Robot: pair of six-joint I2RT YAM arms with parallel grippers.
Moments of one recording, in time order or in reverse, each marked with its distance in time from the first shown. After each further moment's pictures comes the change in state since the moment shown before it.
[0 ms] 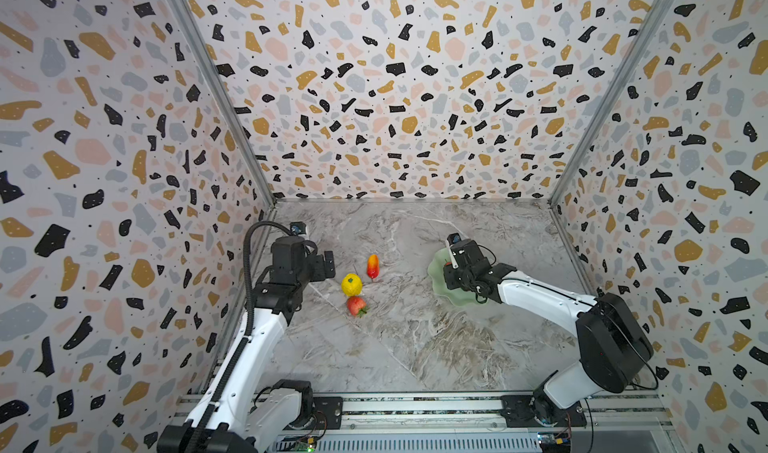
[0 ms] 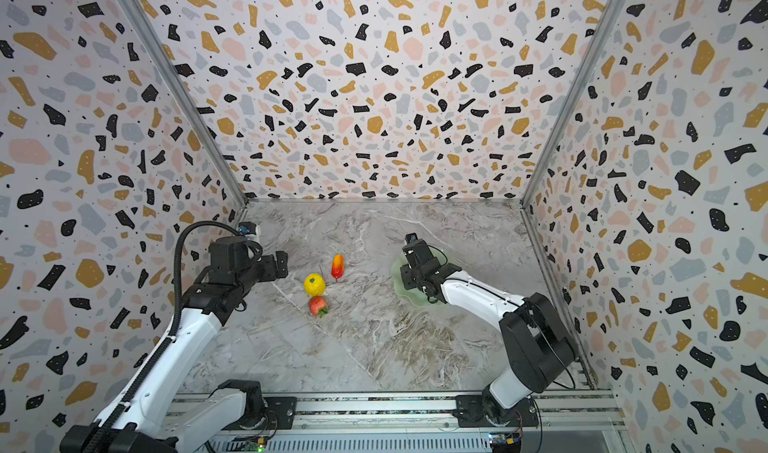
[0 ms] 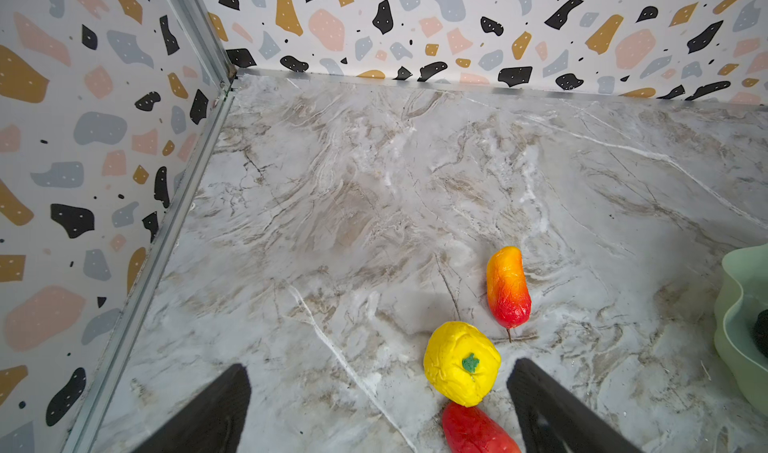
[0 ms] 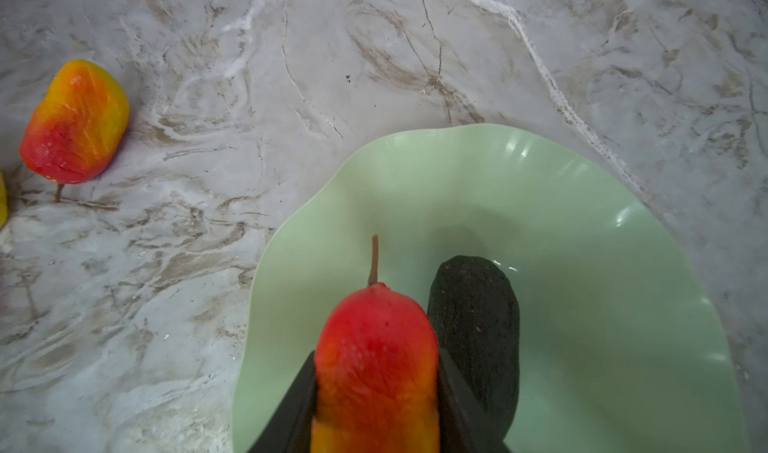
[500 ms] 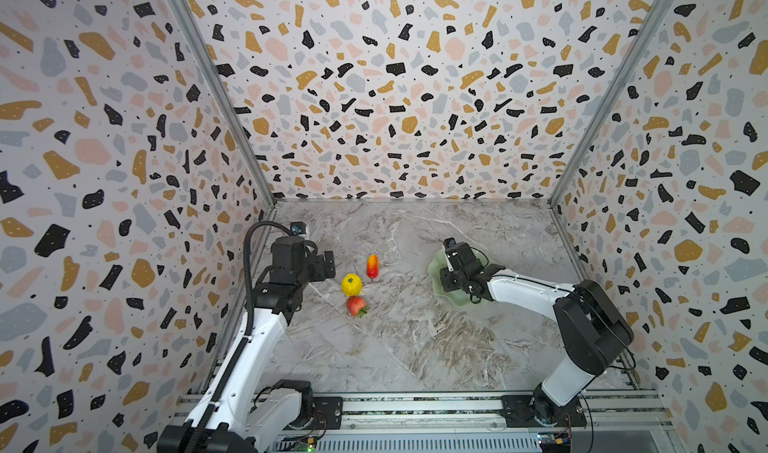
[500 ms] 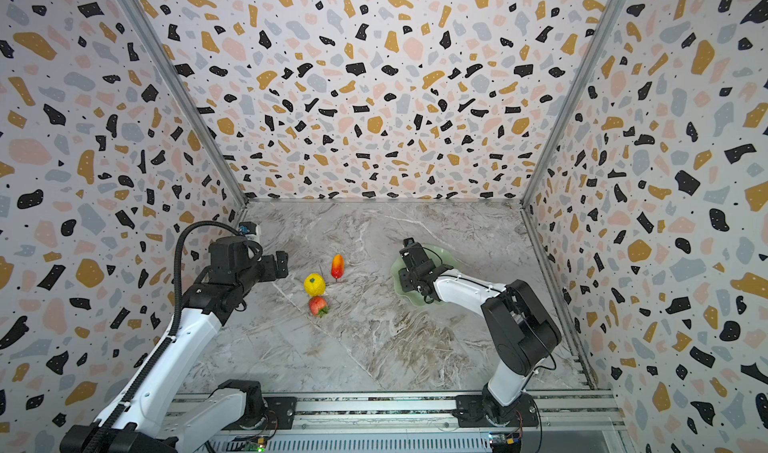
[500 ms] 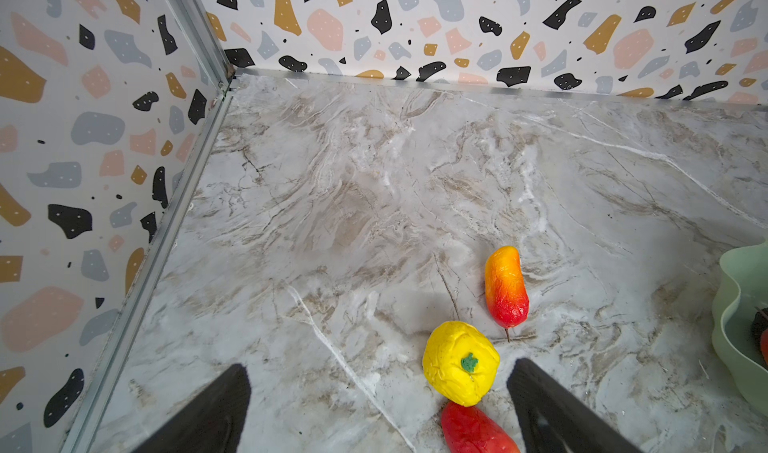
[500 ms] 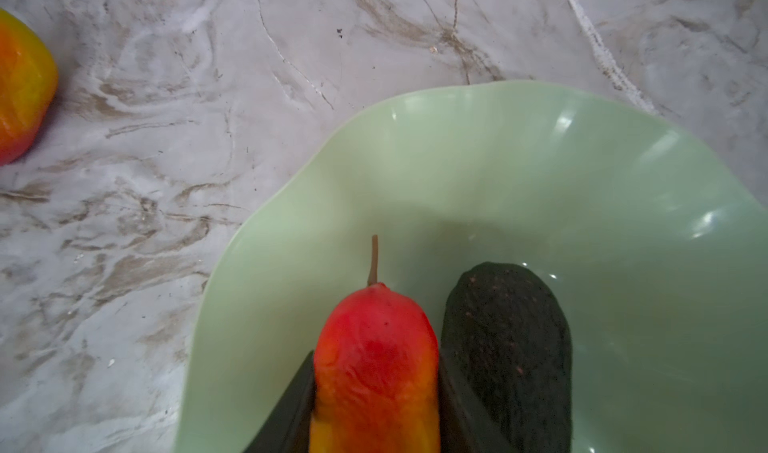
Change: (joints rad) left arm 0.000 0.000 0.000 0.000 0.003 0.000; right arm -0.006 0.106 -0.001 0.058 -0.011 0.005
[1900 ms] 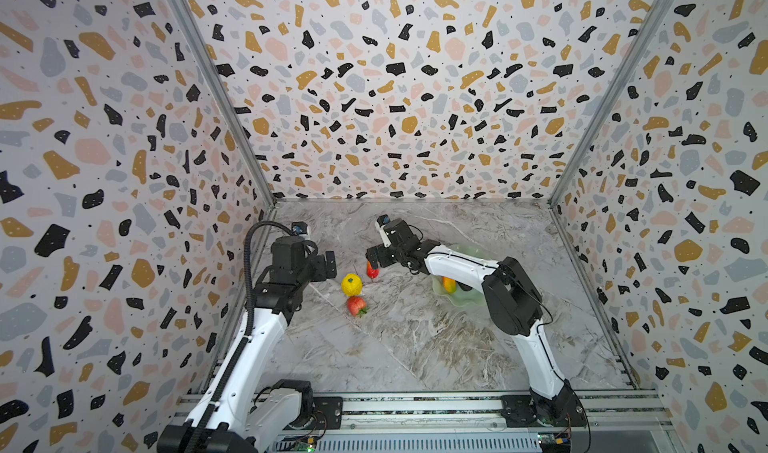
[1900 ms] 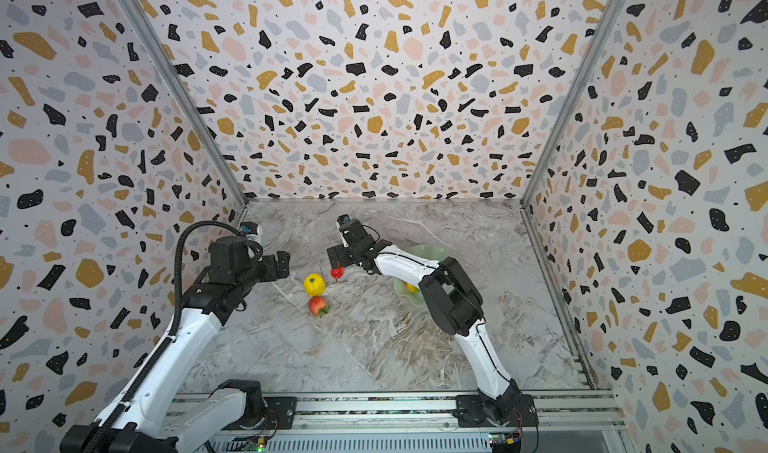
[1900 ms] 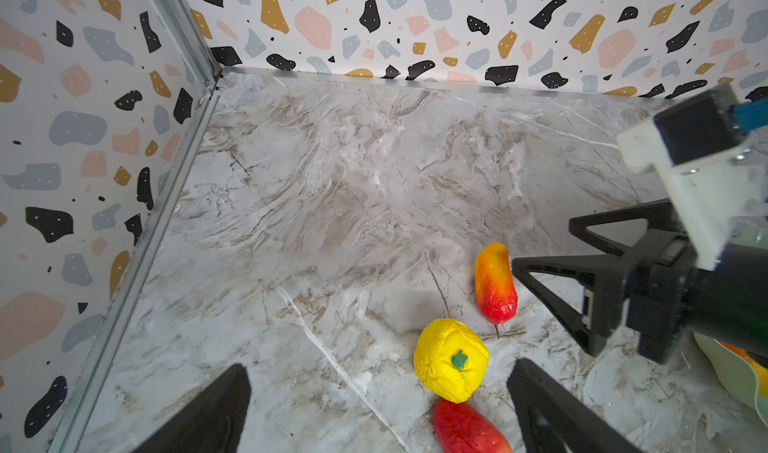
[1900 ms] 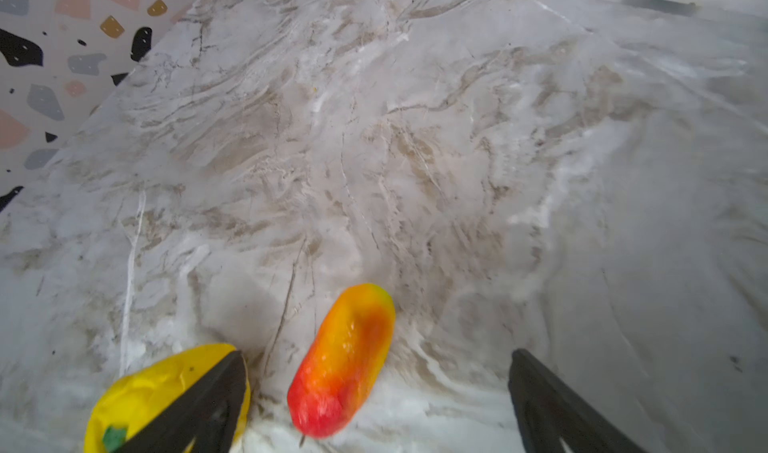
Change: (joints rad) left arm 0.000 0.000 0.000 0.001 0.030 0.000; right arm 0.193 0.573 0.797 -0.010 -0.177 0.043
